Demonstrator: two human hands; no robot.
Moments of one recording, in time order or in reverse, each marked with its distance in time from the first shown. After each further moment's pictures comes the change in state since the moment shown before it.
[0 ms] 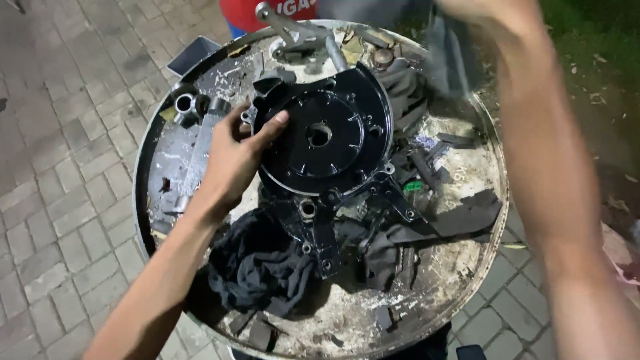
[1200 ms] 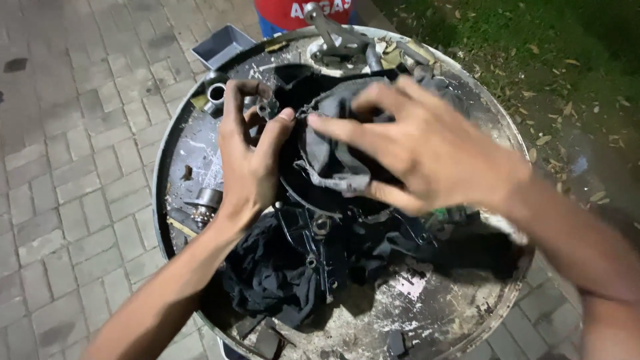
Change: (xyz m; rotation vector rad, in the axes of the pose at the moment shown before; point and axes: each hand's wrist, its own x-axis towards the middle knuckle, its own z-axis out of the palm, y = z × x) left_hand -0.010 -0.008 -0.004 -0.096 0.265 0.626; right_hand -0.082 -0.002 0.068 -0.384 -0.116 -1.723
